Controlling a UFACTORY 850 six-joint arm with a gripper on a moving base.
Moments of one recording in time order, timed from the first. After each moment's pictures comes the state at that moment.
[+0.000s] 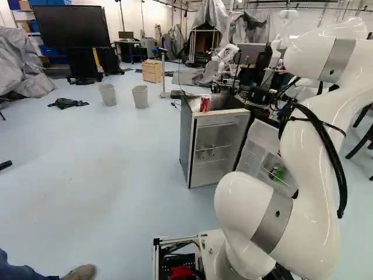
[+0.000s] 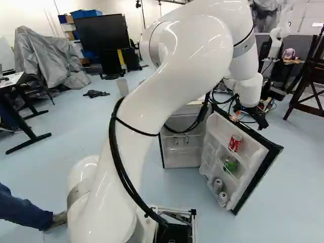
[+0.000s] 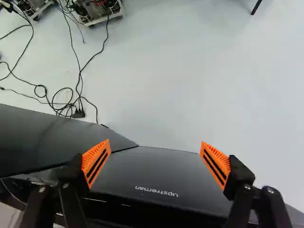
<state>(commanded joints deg) -49.0 -39.6 -85.2 11.3 -12.4 -0.7</state>
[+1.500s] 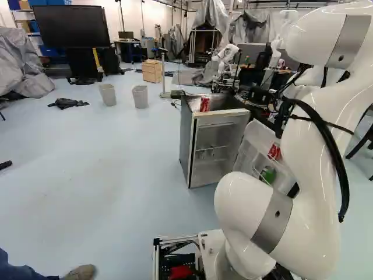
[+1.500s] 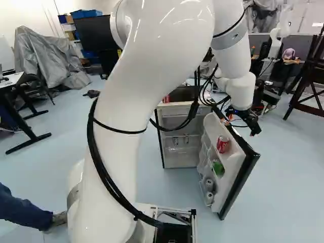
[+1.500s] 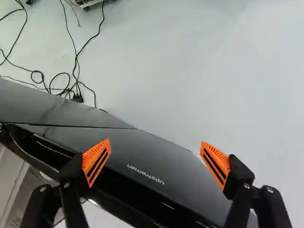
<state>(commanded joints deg) -48.6 -29.7 -71.3 11.3 -12.4 -0.7</state>
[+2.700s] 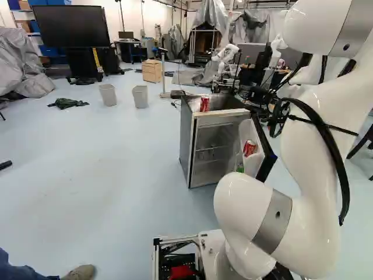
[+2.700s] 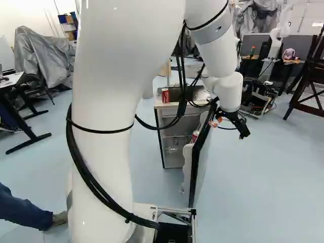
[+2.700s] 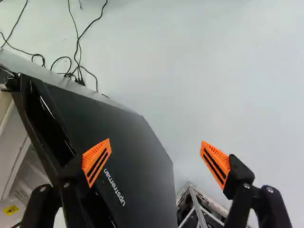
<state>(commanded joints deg) -46.4 -21.9 -60.9 11.3 -12.4 -0.7</state>
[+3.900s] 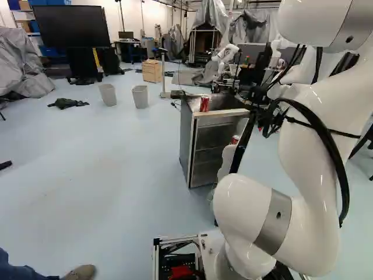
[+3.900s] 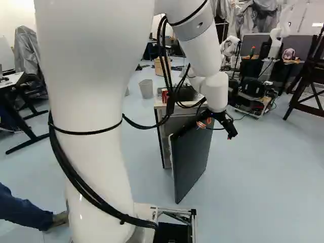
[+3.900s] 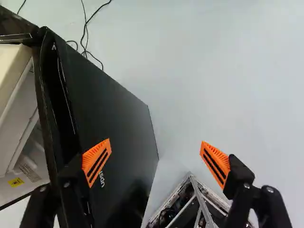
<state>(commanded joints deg) -42.9 -16.9 -54.3 11.3 -12.4 -0.7</state>
